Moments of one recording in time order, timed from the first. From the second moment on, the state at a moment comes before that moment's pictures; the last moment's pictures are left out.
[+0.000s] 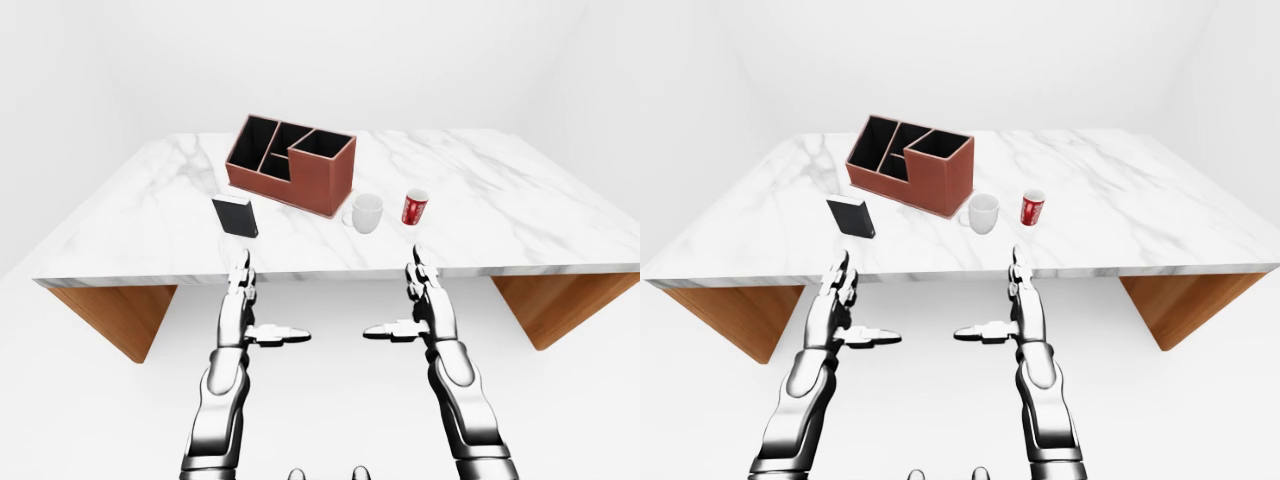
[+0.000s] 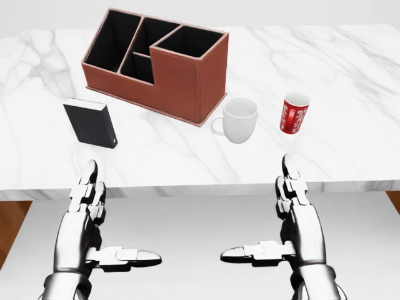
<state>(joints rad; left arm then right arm) 0.01 0.01 0.01 -0.02 0.00 0.00 -0.02 0.01 -0.01 -0.01 -0.03 0.01 0.01 0.02</state>
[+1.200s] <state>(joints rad) 0.35 -0.01 0.03 -0.75 -0.01 0.09 -0.14 0.25 0.00 -0.09 -0.59 0.05 0.09 0.16</state>
